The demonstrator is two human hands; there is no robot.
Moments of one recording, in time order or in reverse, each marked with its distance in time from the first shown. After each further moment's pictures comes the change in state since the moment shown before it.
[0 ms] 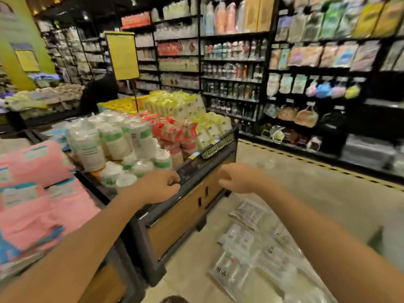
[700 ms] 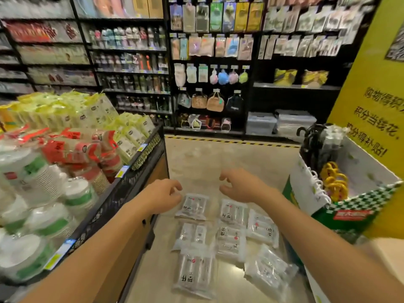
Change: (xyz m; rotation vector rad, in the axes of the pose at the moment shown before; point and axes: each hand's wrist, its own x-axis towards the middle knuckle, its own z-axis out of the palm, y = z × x) left_hand 0.173 0.047 0.040 -0.026 -0.238 0.454; right_hand -0.002 0.082 0.031 0.159 0.130 0.599
